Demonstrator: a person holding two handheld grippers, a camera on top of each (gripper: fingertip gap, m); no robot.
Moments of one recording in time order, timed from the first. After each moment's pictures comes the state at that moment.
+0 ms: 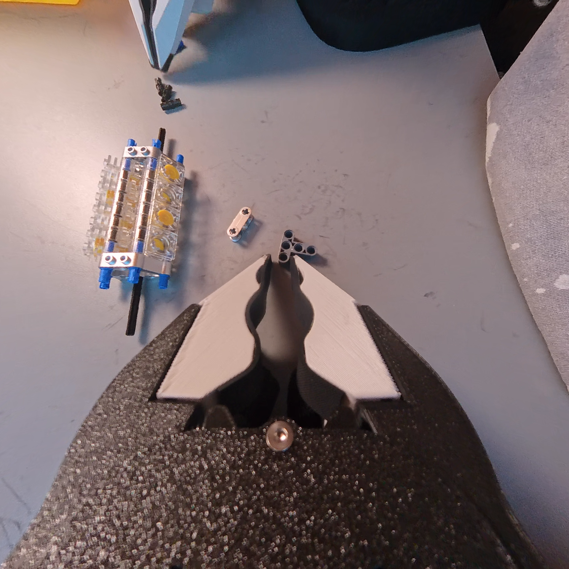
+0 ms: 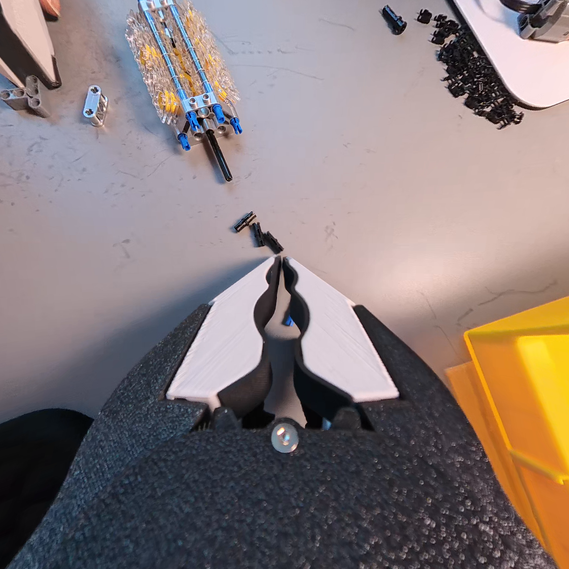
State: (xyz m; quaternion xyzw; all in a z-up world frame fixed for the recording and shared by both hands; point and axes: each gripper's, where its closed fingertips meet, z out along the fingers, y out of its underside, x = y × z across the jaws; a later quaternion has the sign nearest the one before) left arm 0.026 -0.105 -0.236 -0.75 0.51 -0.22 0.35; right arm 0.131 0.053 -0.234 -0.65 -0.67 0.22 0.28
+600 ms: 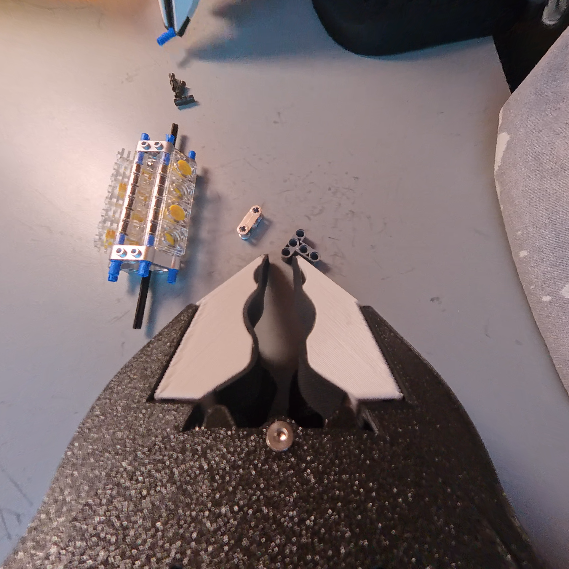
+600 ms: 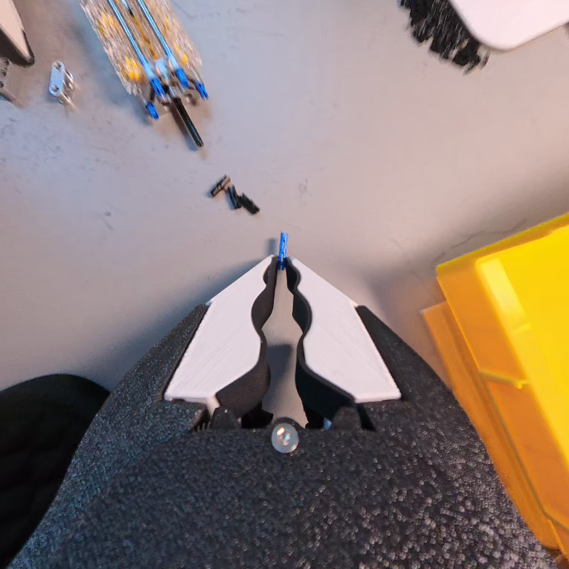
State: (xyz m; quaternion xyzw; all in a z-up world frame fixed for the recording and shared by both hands) left arm 0.023 -0.100 -0.235 -0.76 0.49 -0.23 0.35; right arm 0.161 0.066 -0.229 -0.69 -0.64 0.20 0.28
